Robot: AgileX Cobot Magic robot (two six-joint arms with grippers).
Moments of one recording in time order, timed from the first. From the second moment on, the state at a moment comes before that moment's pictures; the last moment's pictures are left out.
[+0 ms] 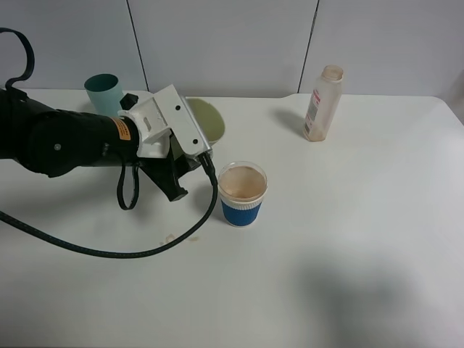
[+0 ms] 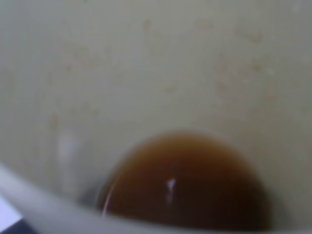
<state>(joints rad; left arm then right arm) -0.63 1.65 -0.68 -0.08 -0.25 0.64 -0.02 0.00 -0.50 -0.07 1.06 0.06</state>
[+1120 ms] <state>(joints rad) -0.63 1.73 -0.76 0.08 -0.17 0.64 -0.02 0.00 -0.50 -0.07 1.06 0.06</state>
